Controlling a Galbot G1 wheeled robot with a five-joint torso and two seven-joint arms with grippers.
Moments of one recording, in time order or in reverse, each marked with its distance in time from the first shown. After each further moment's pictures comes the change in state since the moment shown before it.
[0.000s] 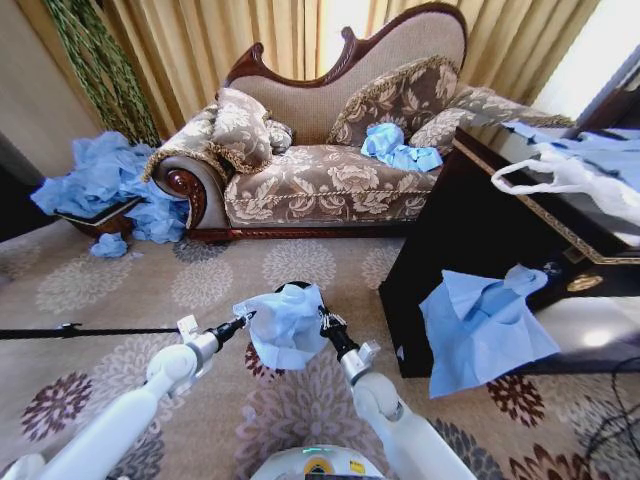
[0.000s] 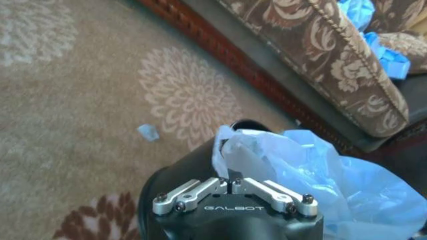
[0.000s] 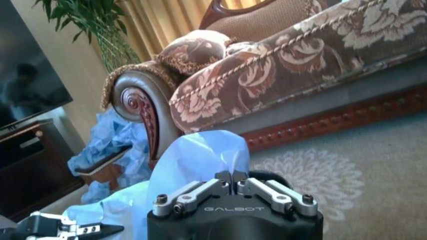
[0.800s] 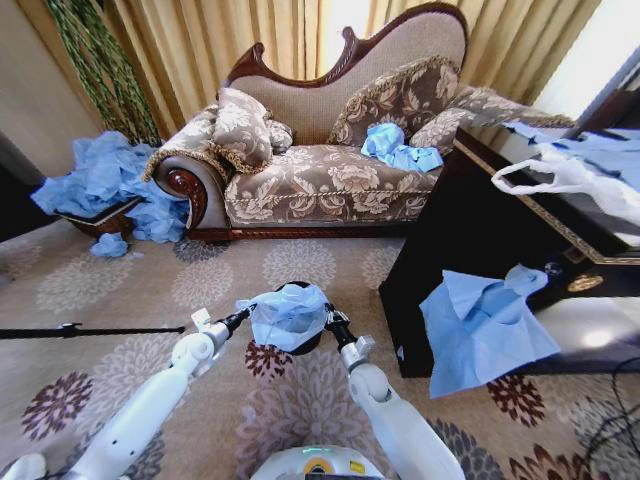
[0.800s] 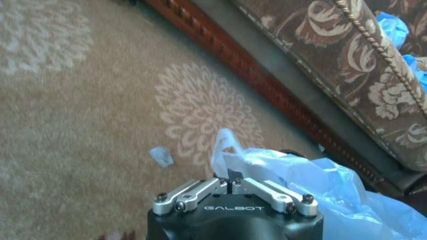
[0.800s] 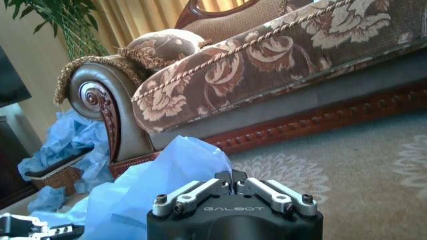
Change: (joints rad) left arm -0.263 -0.186 0.116 0.304 0.106 -0.039 0.024; right arm 0.143 0.089 0.045 -0.285 -0.031 0.097 -0.033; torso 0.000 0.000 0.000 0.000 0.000
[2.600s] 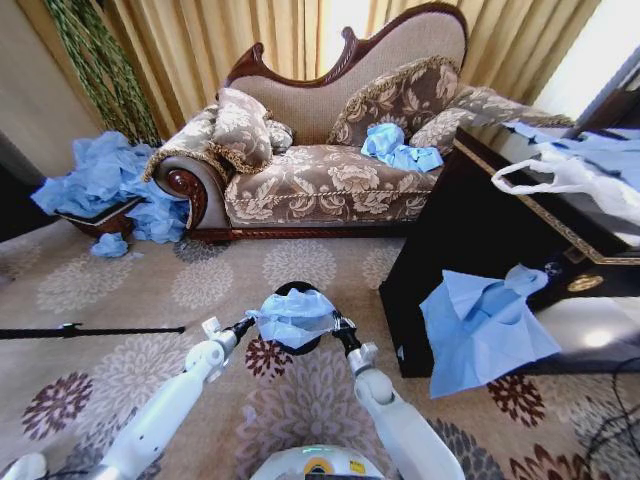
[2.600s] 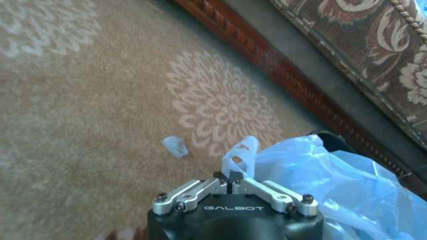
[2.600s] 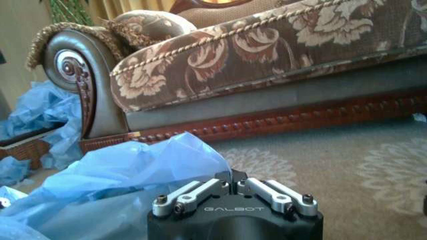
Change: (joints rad) left arm -0.084 -0.080 0.076 0.180 0.097 -0.052 0.041; right arm 0.033 0.007 0.033 -0.170 -0.107 0.089 -0.017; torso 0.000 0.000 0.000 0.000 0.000
